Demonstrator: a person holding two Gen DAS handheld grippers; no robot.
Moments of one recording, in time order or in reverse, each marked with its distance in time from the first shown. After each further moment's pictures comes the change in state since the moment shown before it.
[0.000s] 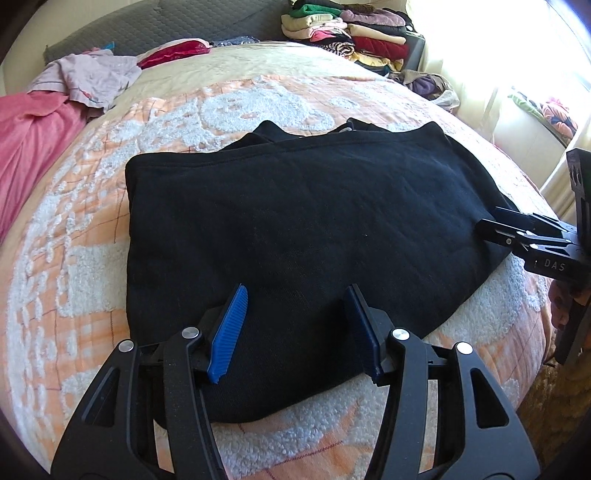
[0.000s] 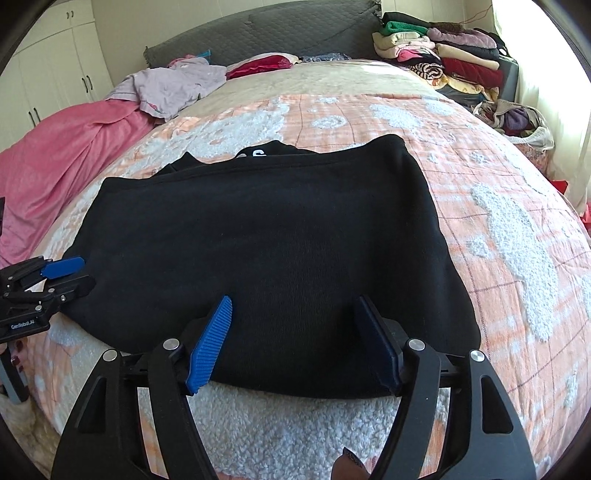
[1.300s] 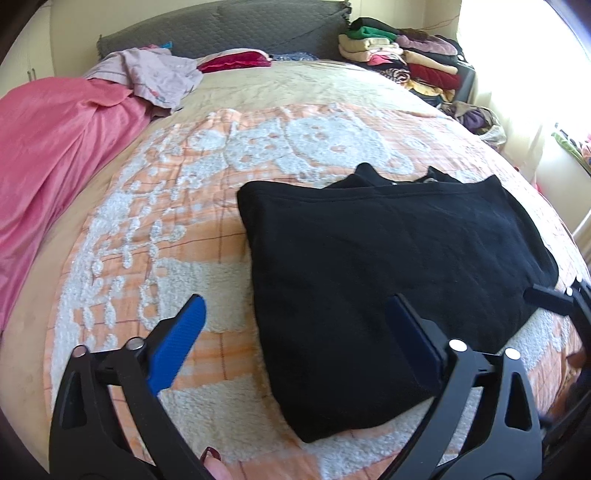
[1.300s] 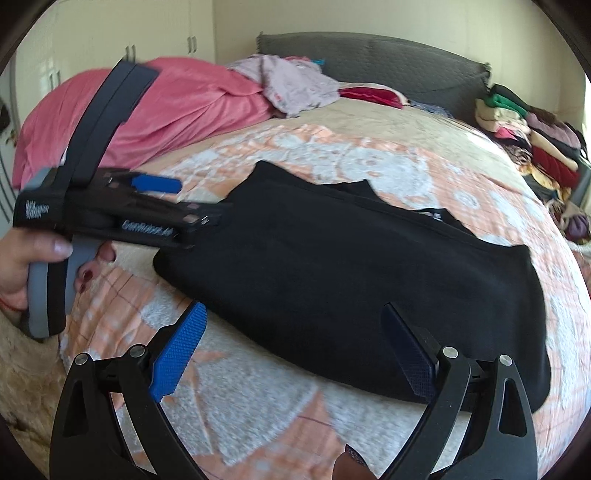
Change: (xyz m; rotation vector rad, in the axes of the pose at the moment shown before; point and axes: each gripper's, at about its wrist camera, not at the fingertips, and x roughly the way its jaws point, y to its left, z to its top) left arm -0.028 0.070 0.016 -0.130 -0.068 0.157; right arm -0.013 0.166 -0.006 -0.400 -0.058 0.170
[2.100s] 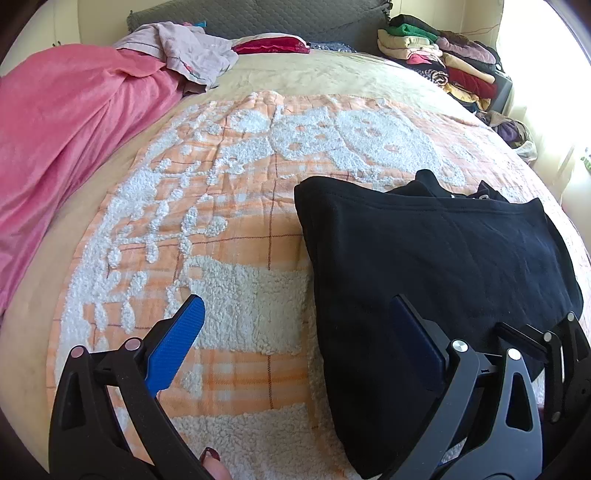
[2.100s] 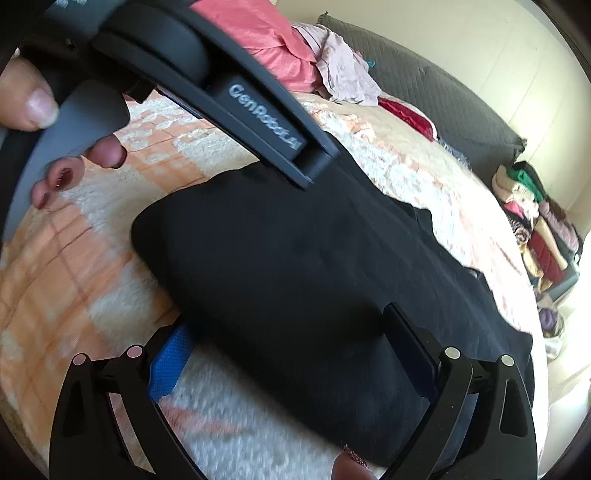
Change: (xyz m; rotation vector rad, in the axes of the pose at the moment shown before) left arm 0.025 0.037 0.011 -0.097 0.047 0.072; right arm 0.094 0.061 0.014 -0.348 0.053 -0.176
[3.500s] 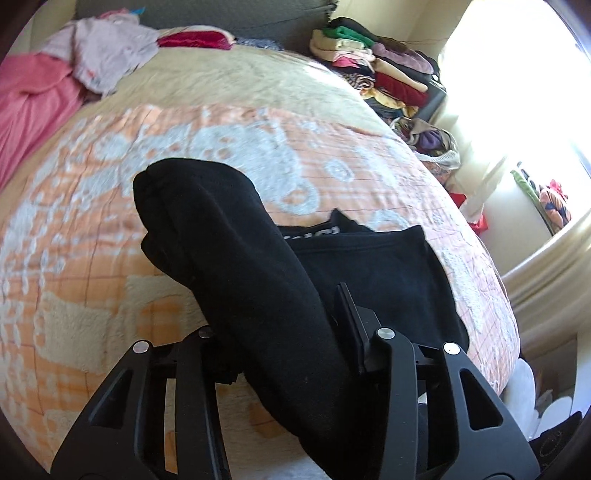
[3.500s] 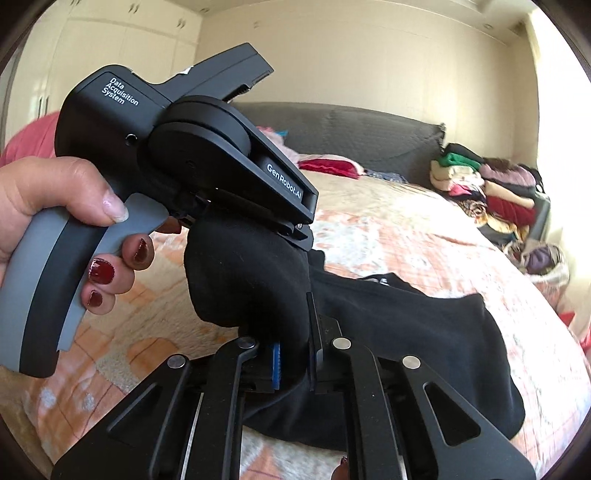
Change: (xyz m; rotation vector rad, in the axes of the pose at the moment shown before) left arm -0.027 -0.130 0.054 -0.013 0.032 -0.345; right arm -0.117 -0.091 -0.066 0.434 -0.358 -0.070
